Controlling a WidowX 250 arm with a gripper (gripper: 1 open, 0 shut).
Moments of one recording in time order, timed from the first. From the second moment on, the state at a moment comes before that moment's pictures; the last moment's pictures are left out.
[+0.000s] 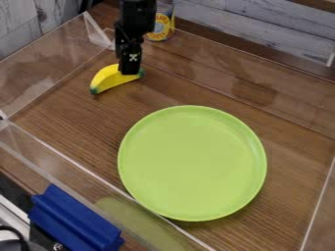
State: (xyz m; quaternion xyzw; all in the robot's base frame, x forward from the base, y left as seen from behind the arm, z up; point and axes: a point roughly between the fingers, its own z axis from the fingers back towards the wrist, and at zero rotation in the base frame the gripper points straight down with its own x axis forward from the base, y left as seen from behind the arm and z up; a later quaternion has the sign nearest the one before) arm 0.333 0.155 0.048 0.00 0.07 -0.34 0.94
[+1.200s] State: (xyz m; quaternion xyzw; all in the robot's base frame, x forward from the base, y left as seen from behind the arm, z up) arm 0.330 0.169 0.032 -0.02 0.05 -0.31 0.95
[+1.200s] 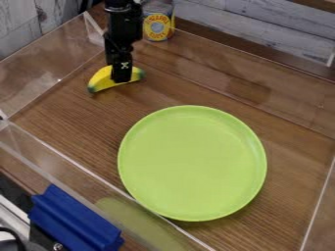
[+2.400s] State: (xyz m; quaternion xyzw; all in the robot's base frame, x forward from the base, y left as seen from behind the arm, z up) arm 0.333 0.173 0.023 -0.04 0.04 -0.29 0.95
